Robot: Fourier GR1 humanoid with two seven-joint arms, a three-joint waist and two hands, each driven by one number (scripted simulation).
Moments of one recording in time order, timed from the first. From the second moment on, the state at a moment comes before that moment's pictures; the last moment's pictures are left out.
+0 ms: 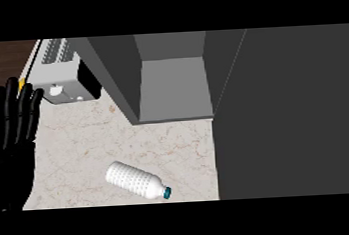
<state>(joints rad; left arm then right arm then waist) 0.01 0.12 -0.03 -2.10 0.01 0.03 -0.01 0.02 -0.11 0.02 -2.10 0.04 0.01 0.03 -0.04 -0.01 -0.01</state>
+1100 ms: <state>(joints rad) 0.31 0.17 -0.97 -1.67 -1.15 0.15 0.11 0.21 -0.10 0.10 -2.27 -0.21 0.13 0.18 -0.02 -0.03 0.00</state>
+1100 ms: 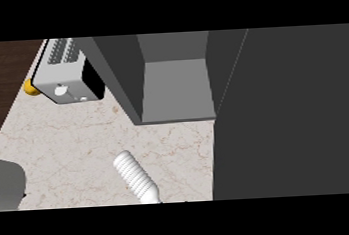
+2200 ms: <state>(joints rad) 0.36 0.05 -1.03 -1.46 -1.50 0.57 0.32 0.36 -0.14 0.02 -2.40 -0.29 0.19 0.21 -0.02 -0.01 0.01</state>
